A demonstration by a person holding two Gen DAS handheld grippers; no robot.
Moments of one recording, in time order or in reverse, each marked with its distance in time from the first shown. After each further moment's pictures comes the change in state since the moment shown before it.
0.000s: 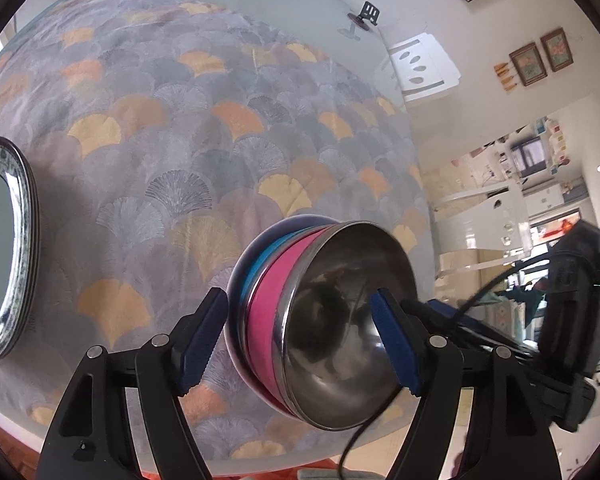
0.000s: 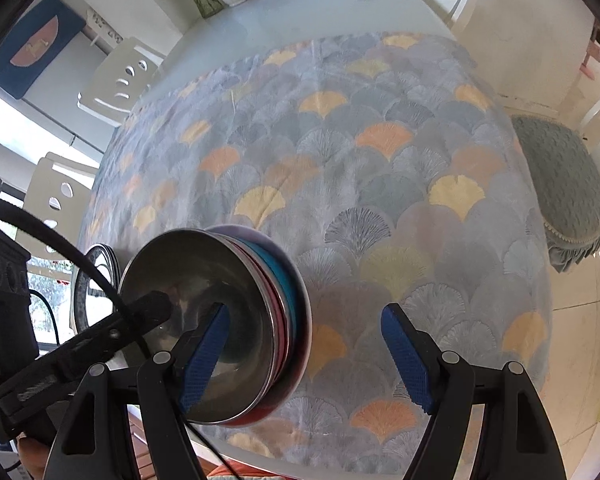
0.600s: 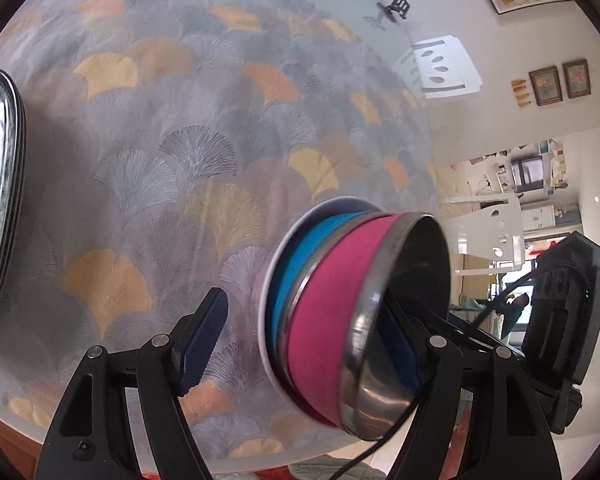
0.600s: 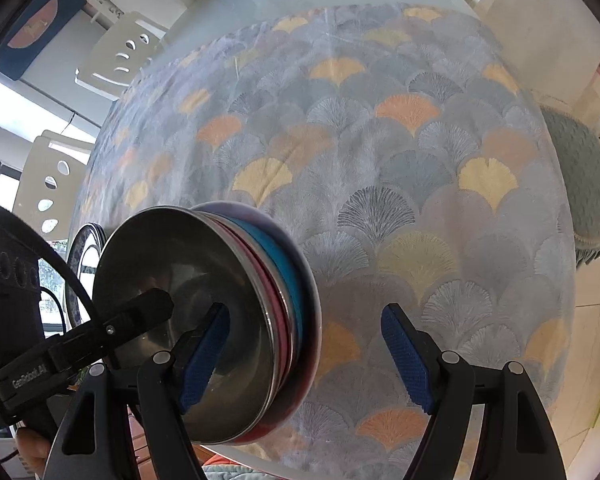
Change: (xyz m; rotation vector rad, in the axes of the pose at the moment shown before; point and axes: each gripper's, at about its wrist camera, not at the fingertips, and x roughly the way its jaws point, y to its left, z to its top) left arm 0.029 0.032 0.001 -0.117 0.082 -0.026; right arm 0.032 0.001 0.003 -0.028 0.082 0.016
